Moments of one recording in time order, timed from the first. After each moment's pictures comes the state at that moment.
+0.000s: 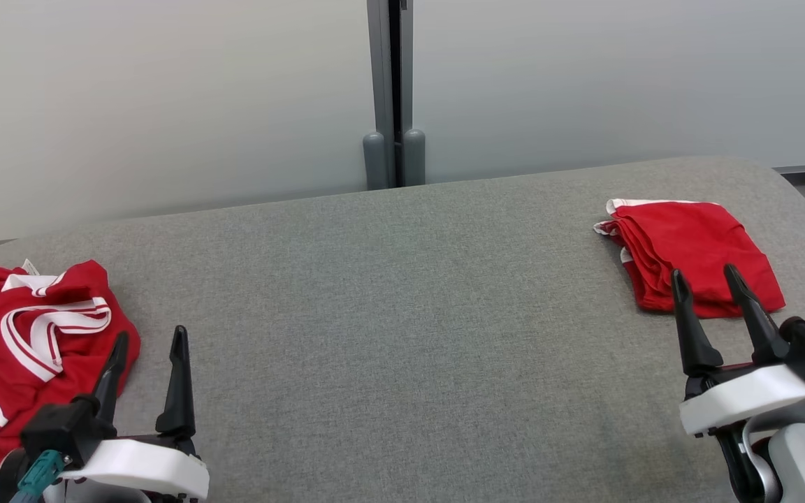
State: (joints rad) left arm -0.02 0.30 -0.24 0.10 -0.52 0.16 -0.25; right arm -0.26 -0.28 0.21 0.41 0.40 0.13 -0.26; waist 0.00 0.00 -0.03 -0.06
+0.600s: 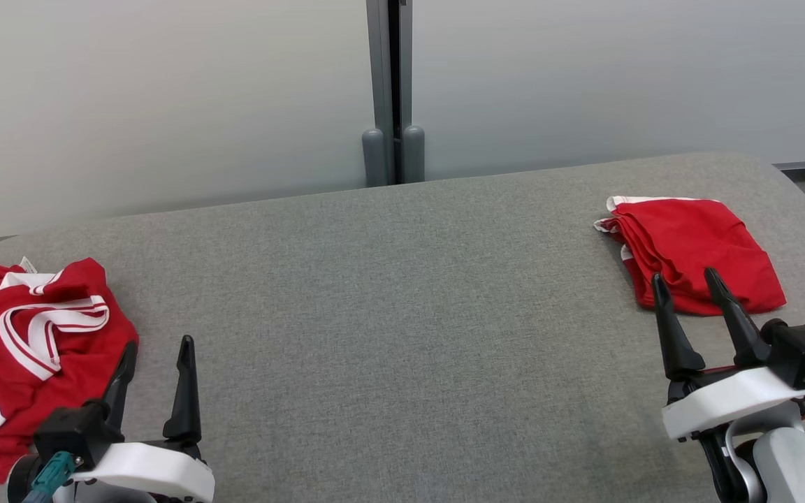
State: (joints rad) left arm -0.03 0.27 -0.23 0.19 -0.50 0.13 -0.26; right arm -0.22 -0.23 0.19 0.34 0.35 0.13 -0.21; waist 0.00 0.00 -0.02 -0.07
